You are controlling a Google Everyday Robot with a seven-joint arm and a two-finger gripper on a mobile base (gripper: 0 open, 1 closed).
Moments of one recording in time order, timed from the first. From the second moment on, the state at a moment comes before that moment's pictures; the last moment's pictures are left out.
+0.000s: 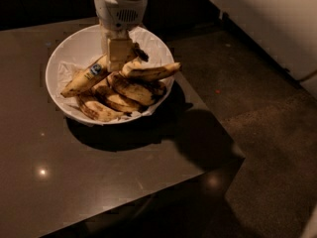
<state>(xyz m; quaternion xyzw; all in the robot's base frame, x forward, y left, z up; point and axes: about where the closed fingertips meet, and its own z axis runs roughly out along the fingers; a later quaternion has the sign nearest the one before) 0.560 0.096 0.977 -0.81 0.55 0.00 0.20</state>
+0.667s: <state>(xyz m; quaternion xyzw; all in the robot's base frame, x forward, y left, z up) 0.528 0.082 0.990 -0.80 0.55 0.00 0.25</state>
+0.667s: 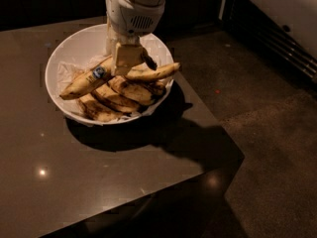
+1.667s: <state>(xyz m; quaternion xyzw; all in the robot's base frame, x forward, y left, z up) 0.468 0.062 1.016 -0.76 0.57 -0.01 0.30</state>
